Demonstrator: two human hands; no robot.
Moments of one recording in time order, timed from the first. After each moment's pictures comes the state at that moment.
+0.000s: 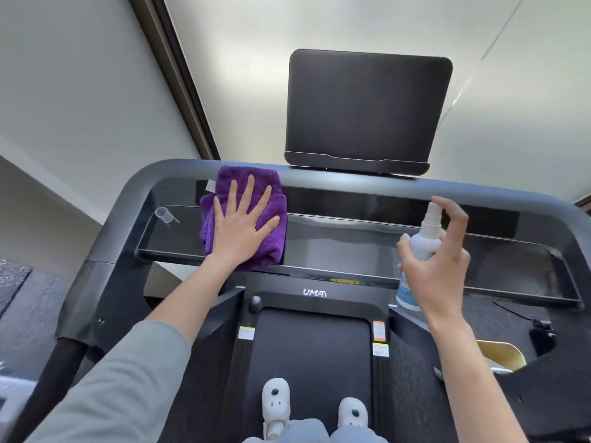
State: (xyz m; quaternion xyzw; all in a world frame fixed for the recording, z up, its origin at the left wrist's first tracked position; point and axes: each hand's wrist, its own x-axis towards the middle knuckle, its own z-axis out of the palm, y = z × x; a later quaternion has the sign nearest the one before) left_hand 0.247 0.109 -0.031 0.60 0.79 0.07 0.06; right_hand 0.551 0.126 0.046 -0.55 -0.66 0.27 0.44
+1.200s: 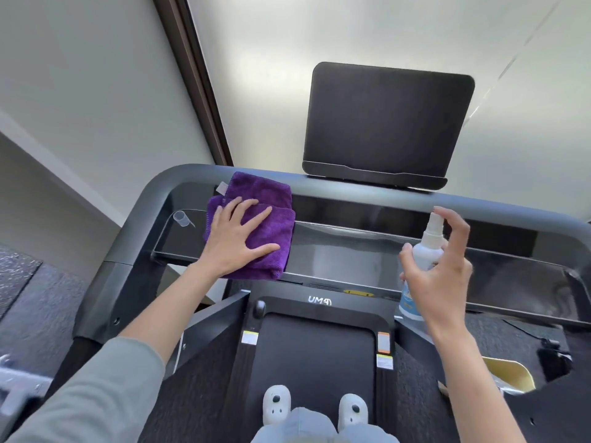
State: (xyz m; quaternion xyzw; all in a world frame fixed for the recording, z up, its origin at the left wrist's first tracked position) left_hand 0.211 0.077 -0.014 0.64 0.75 0.12 0.08; right_hand 0.533 0.127 0.047 -0.54 -0.67 0.28 0.43
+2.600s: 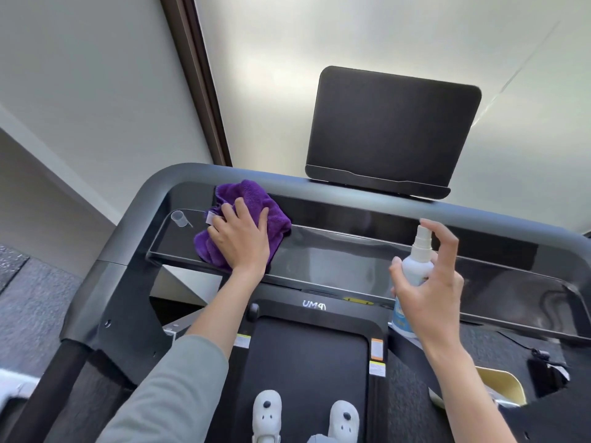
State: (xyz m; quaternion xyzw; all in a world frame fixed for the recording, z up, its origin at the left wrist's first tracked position) left_hand 0.258 0.114 -0.028 0.33 0.93 0.15 -0.05; right_hand 0.522 0.118 0.049 -0.51 -0.70 0.30 0.40
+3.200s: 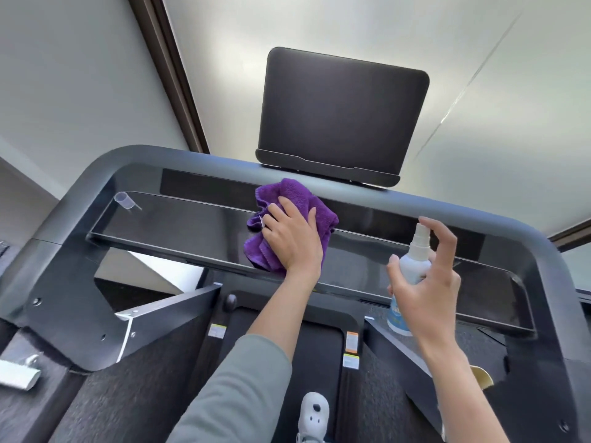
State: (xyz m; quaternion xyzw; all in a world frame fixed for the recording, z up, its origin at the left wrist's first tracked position) left_hand 0.439 0.178 -0.022 0.32 0.94 0.11 0.00; right_hand 0.616 0.147 0.045 -0.51 -0.69 0.31 0.40
